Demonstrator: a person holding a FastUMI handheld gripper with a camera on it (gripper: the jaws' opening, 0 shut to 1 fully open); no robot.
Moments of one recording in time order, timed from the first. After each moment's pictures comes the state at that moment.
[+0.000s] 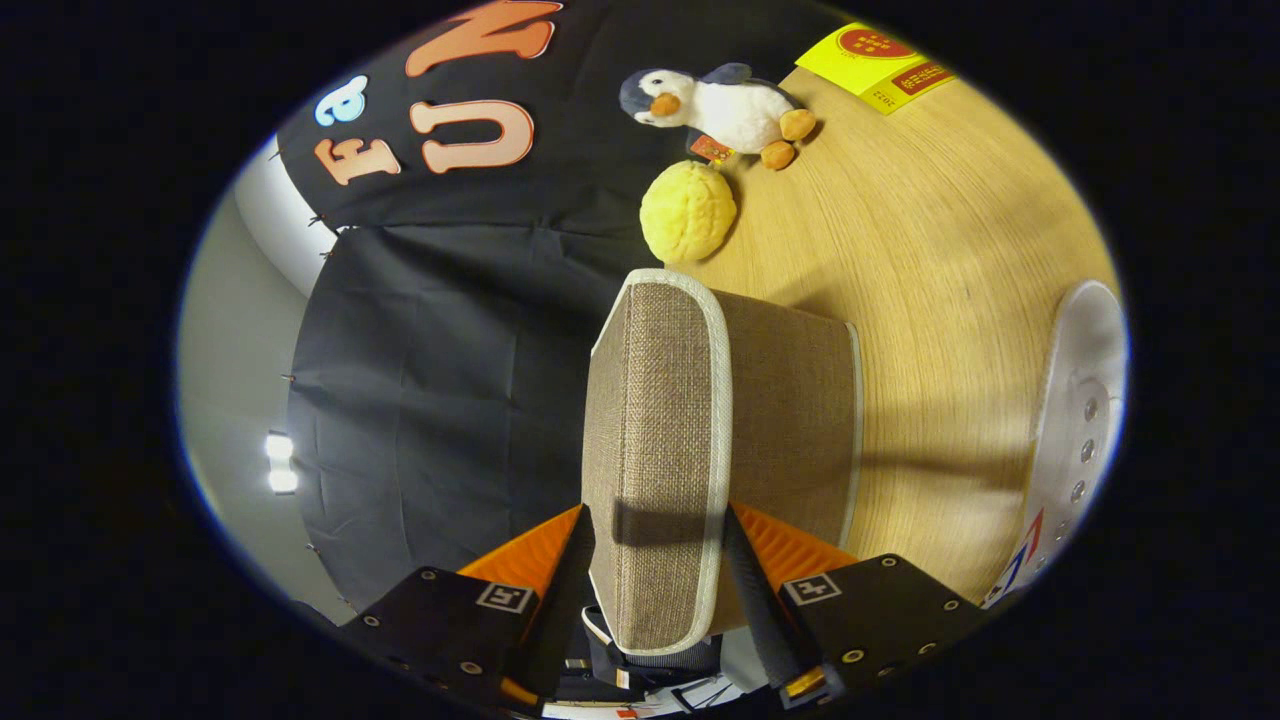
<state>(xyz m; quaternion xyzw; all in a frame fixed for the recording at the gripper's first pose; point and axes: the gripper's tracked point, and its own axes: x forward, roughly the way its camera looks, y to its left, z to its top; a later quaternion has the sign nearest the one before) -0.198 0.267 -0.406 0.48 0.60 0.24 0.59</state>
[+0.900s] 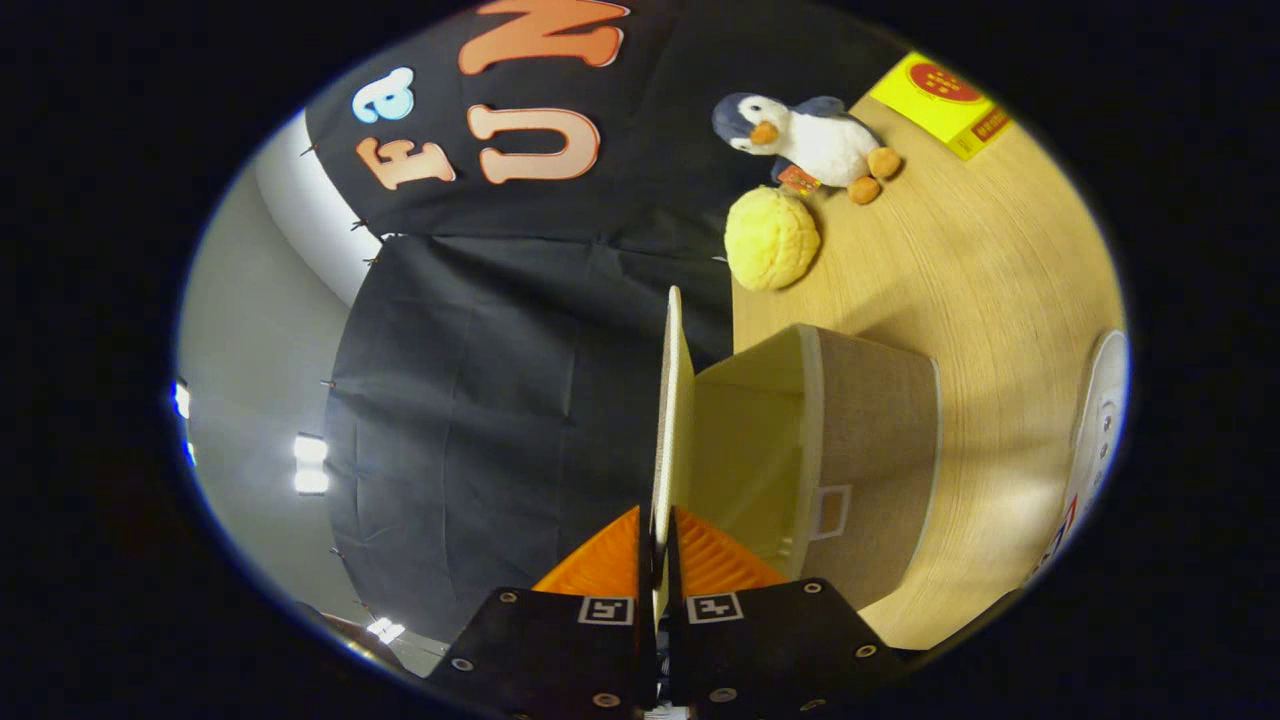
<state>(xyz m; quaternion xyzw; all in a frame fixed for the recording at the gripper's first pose) -0.145 0.308 -0.315 0.49 0.55 0.27 0.61</state>
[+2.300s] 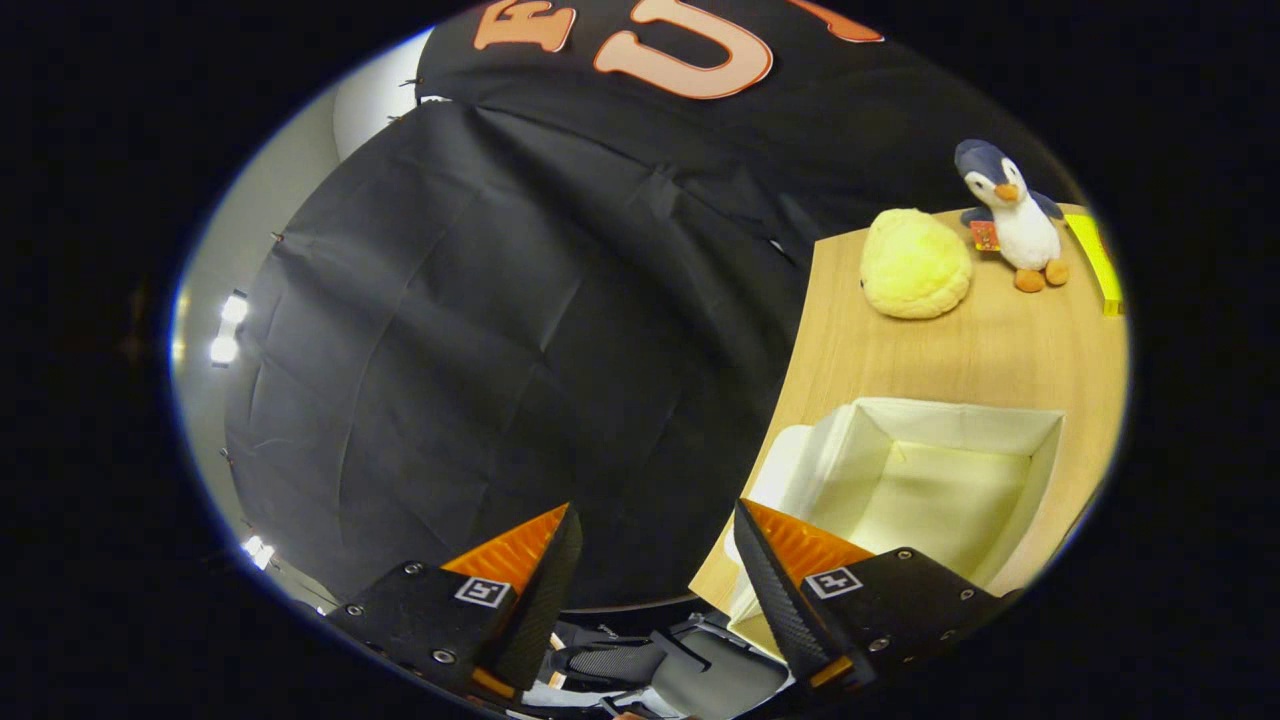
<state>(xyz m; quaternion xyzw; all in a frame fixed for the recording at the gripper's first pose) -0.116 0.467 -0.297 0.31 0.58 0.32 0.68</state>
